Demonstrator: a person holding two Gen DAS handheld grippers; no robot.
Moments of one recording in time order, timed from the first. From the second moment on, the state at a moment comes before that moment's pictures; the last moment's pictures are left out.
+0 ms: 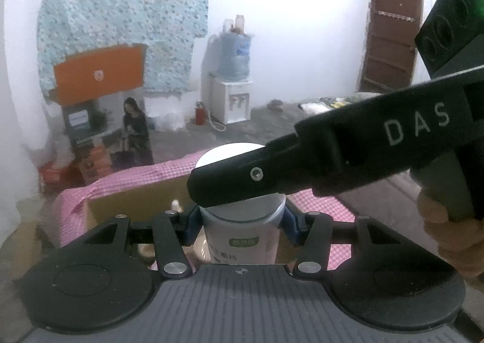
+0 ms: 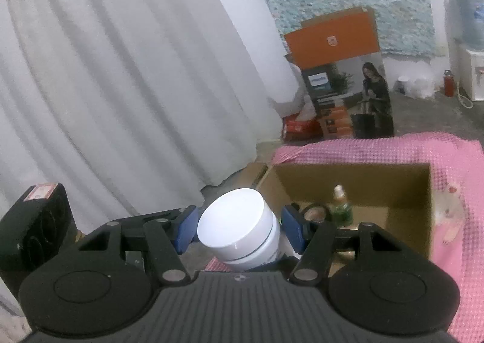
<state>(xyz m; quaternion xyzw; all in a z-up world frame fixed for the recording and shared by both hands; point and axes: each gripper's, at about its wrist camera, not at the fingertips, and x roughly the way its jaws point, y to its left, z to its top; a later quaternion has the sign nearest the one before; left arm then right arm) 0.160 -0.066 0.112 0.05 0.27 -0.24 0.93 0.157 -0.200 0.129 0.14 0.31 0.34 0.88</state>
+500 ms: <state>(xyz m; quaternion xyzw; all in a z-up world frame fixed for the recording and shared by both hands) 0.279 -0.104 0.067 0.03 0.36 -0.25 0.90 0.298 -0.230 0.078 0.15 0.39 0.30 0.86</state>
